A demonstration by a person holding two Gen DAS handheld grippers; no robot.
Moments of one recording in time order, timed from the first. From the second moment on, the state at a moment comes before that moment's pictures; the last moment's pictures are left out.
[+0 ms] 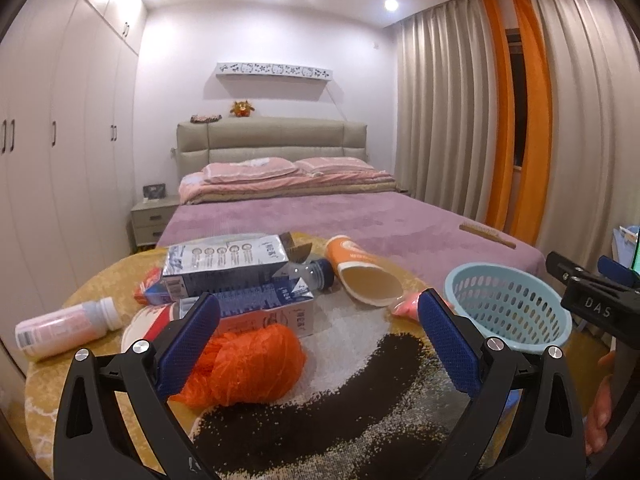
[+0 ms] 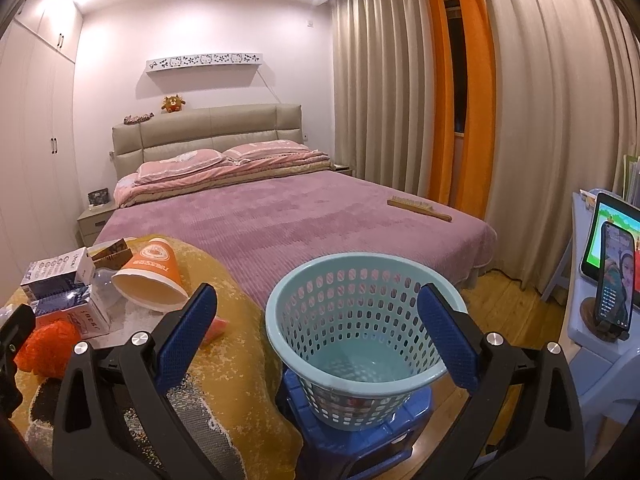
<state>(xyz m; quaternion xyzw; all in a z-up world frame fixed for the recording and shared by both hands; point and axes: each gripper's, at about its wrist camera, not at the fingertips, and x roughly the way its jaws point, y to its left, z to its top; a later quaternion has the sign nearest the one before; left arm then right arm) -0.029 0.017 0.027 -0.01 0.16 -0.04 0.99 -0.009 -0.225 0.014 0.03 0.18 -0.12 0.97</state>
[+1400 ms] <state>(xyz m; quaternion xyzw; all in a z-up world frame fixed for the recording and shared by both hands) -0.045 0.080 0.055 -0.05 0.15 0.00 0.99 -0.015 -0.199 0.025 0.03 0.18 -0.08 0.98</state>
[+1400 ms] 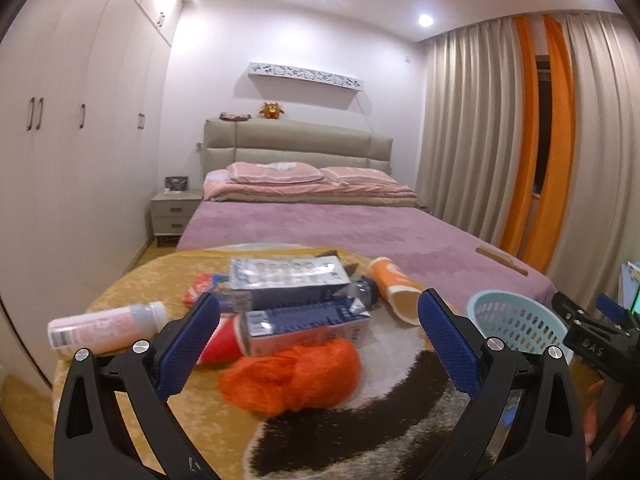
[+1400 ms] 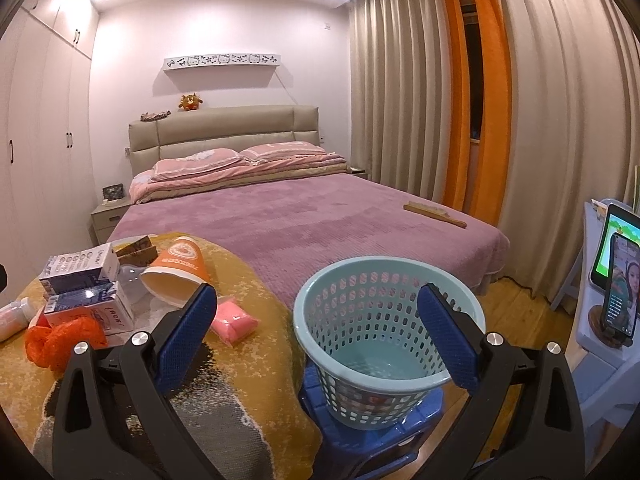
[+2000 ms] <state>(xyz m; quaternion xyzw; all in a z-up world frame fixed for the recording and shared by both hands) -0.007 0.284 0.051 -0.01 0.27 0.15 0.95 0.004 -0.058 0.022 0.01 0.25 0.12 0.96</state>
